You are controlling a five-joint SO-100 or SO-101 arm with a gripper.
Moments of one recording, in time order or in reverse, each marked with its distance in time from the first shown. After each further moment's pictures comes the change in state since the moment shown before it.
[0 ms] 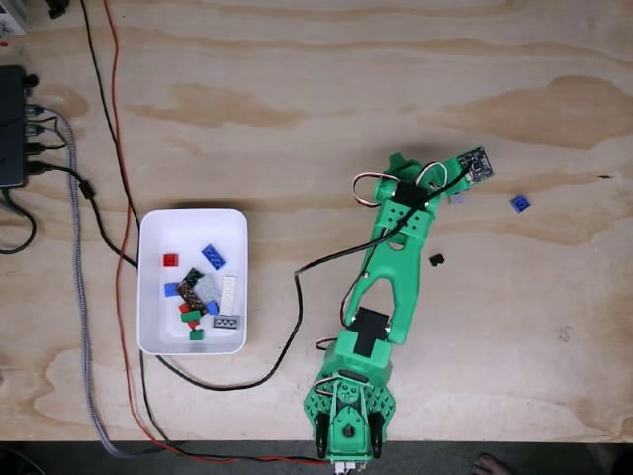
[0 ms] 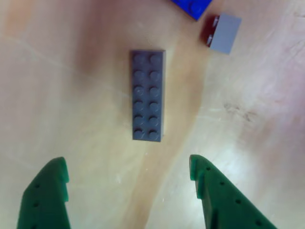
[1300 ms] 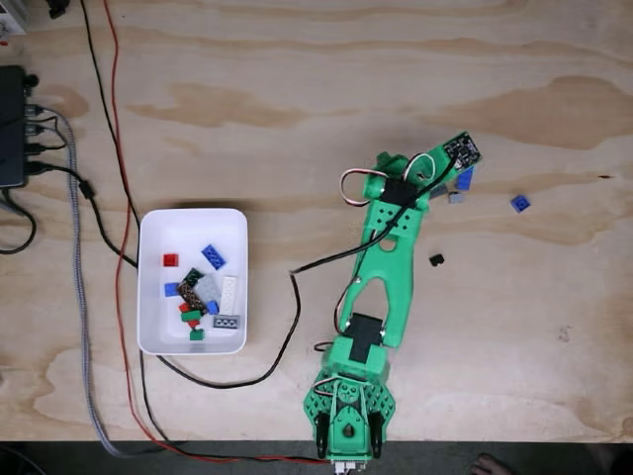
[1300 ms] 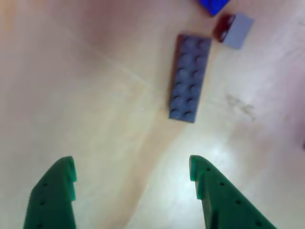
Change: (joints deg) arm 0.3 -1.3 -6.1 8.0 -7.5
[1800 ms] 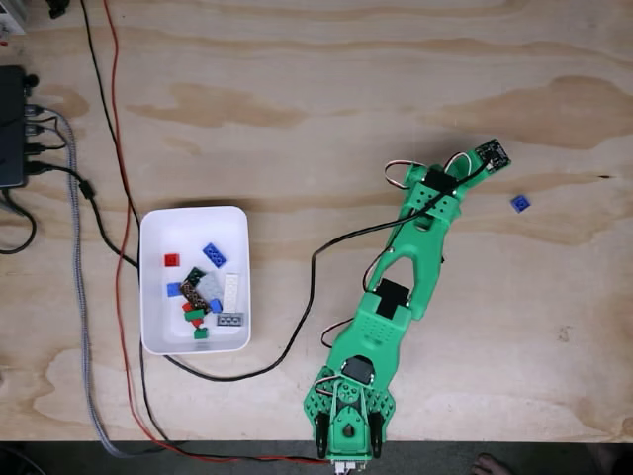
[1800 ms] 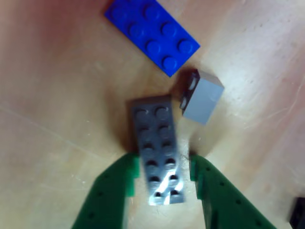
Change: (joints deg) arm 5.4 -15.4 -7.1 -4.2 -5.8
